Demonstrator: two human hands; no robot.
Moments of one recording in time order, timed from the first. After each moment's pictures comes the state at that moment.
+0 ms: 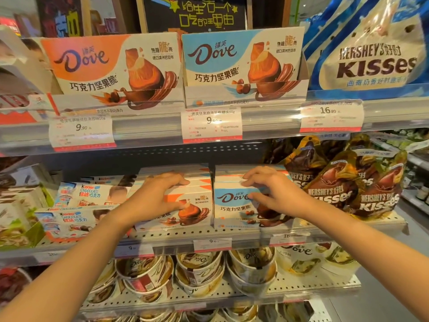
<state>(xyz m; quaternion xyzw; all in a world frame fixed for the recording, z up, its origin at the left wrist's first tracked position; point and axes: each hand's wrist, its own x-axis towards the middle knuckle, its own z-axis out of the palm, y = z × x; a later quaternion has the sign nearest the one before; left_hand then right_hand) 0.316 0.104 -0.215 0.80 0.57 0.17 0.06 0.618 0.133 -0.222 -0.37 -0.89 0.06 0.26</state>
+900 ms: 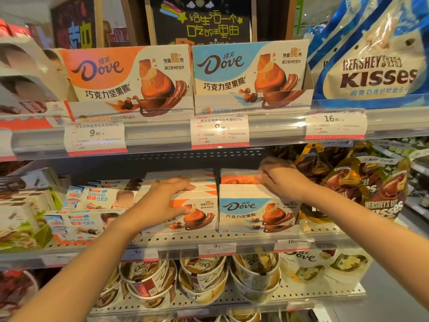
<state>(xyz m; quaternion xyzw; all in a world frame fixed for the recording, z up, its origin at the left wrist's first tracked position) 0.314 0.103 -0.218 0.80 0.57 0.19 0.07 0.622 0.165 -0.204 -0.50 -0.85 -0.04 0.15</state>
